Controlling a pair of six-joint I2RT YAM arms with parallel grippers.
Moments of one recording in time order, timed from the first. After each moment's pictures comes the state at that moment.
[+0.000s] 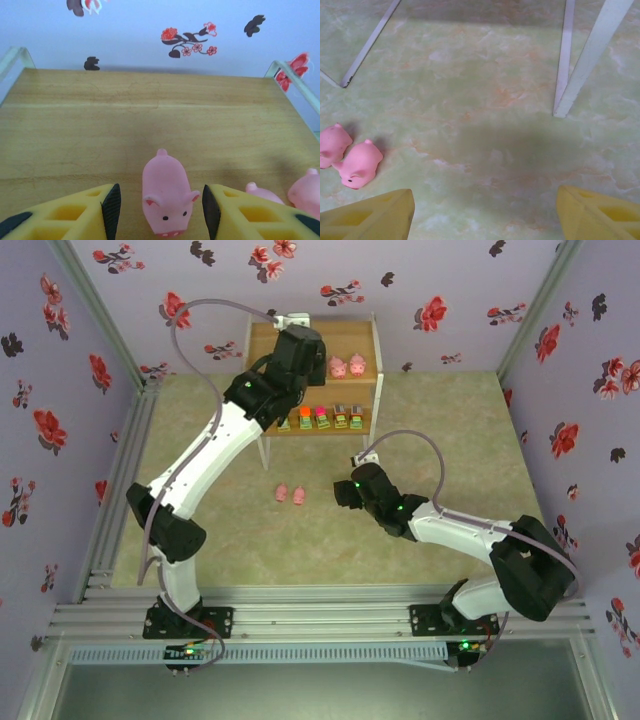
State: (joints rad) left arm -0.75 1.87 2.17 -0.73 -0.55 -0.38; right arm 0.78 1.38 0.70 -0.01 0.30 0.41
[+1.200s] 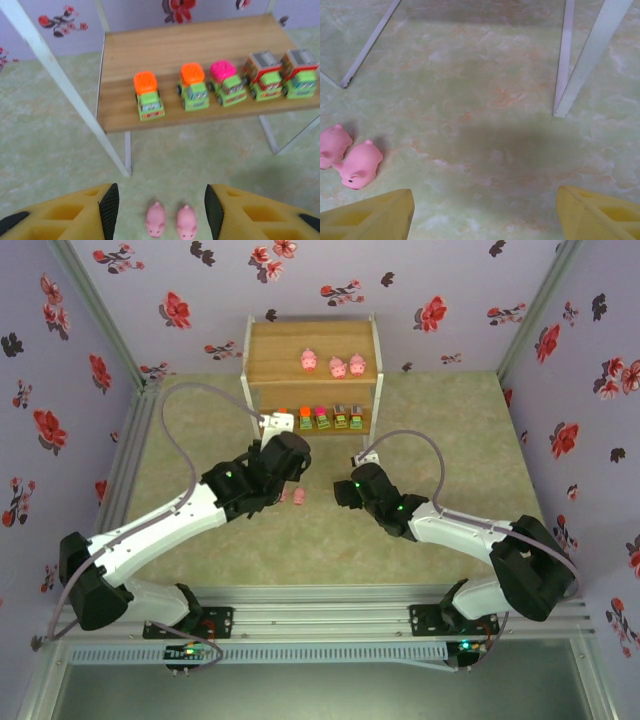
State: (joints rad) left arm -0.97 1.34 1.24 -0.64 -0.73 -0.49; right arm 0.78 1.38 0.70 -0.01 0.30 0.41
